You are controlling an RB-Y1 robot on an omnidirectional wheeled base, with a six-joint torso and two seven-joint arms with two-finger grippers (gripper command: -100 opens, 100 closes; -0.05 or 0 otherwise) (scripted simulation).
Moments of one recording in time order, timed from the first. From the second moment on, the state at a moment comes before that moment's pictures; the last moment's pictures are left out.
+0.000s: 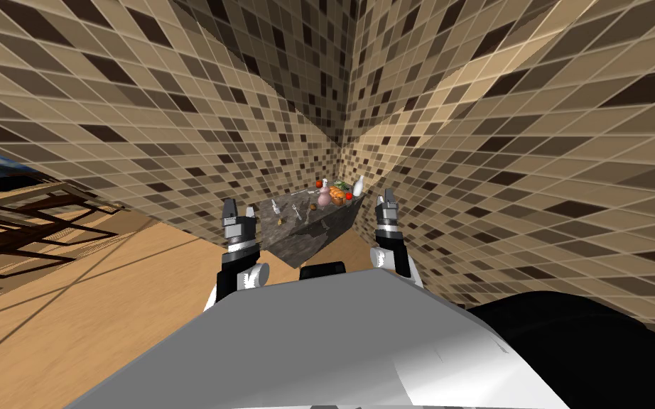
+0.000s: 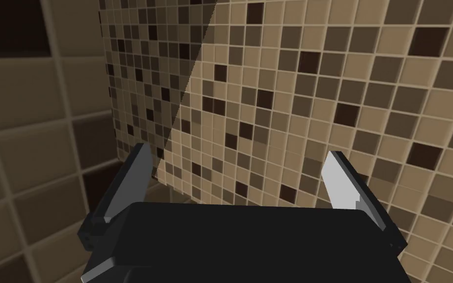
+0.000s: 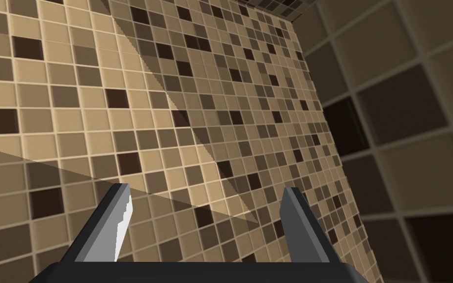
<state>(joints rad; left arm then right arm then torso) 0.52 -0.02 0.02 -2.22 0.02 -0.47 -0.17 0.52 0.02 -0.07 -2.31 0.02 -0.35 0.15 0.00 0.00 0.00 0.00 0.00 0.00</state>
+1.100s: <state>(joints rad) 0.51 0.15 0.07 -2.26 0.02 -0.22 -0.18 0.52 0.02 -0.07 -2.31 0.02 -0.35 0.15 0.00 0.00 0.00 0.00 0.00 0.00</state>
